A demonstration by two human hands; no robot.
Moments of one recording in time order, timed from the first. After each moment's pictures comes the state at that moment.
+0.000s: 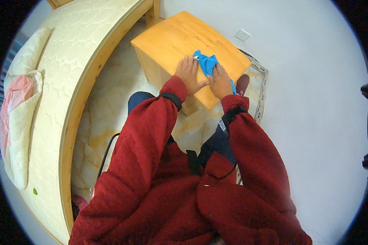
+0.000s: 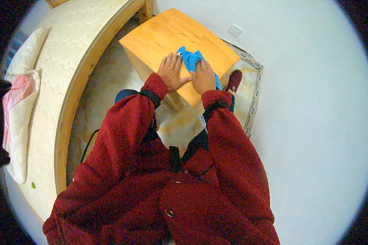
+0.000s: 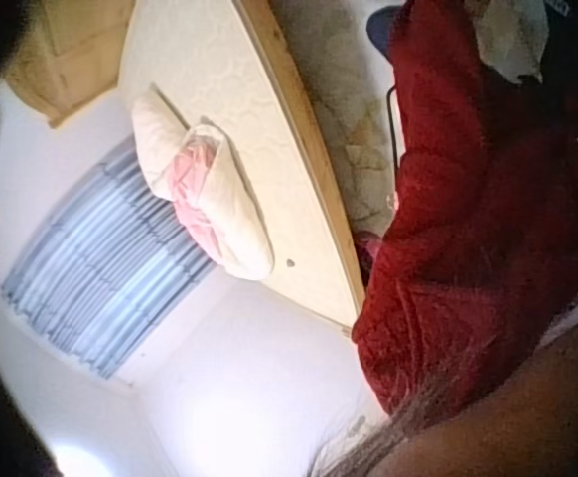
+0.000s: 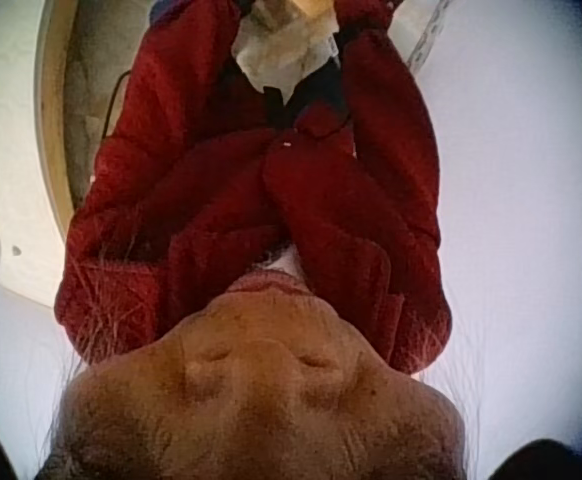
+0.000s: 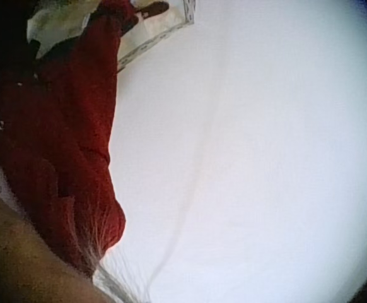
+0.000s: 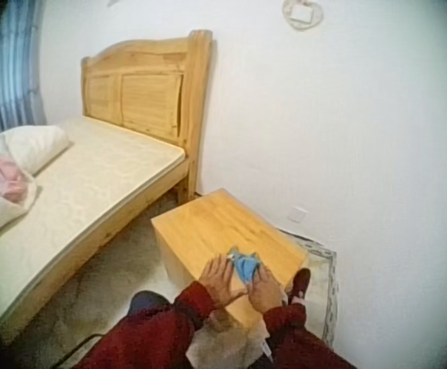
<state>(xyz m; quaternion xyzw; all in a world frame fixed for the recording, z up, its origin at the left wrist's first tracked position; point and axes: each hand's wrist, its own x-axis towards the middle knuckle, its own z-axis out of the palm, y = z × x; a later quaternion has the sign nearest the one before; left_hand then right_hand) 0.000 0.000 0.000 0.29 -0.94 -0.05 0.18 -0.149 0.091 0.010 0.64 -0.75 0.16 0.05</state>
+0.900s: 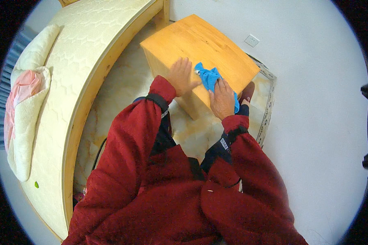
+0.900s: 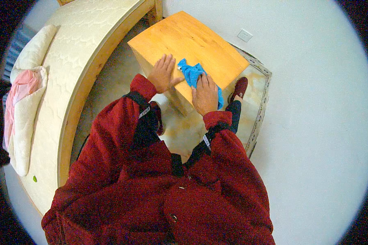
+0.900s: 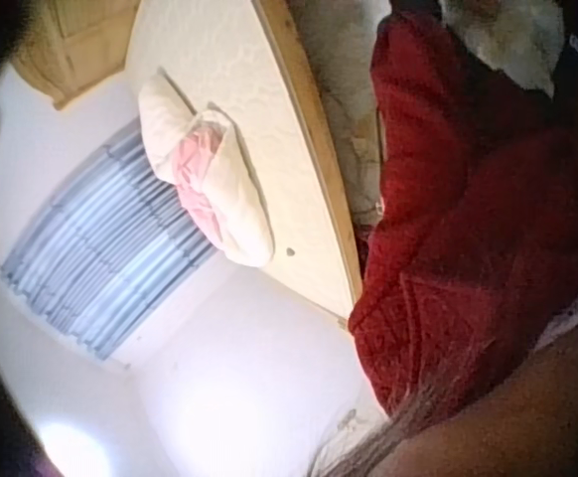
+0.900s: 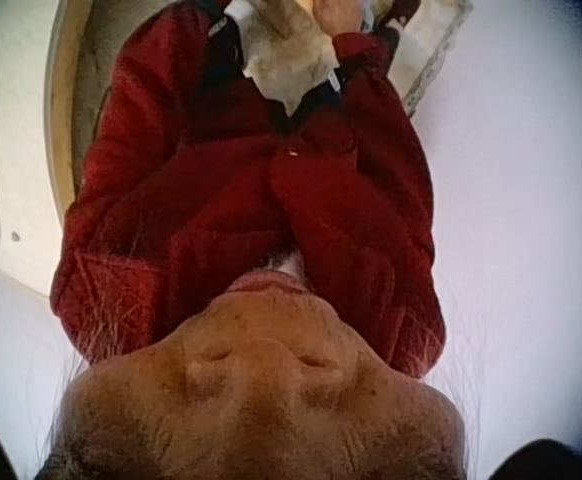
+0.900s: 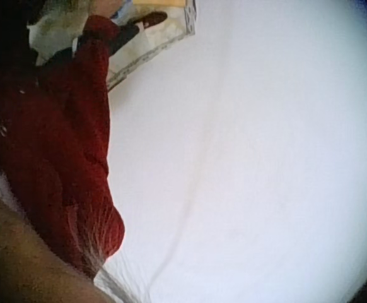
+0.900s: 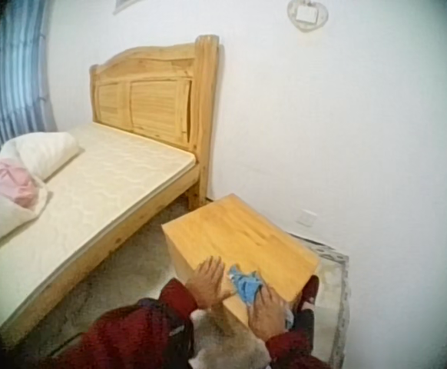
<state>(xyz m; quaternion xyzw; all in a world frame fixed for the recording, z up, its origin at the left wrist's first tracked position) 0.035 -0.029 0.025 0.31 -0.95 -0.06 0.08 -0.119 0.121 0.019 0.65 -0.74 0.17 0.09</state>
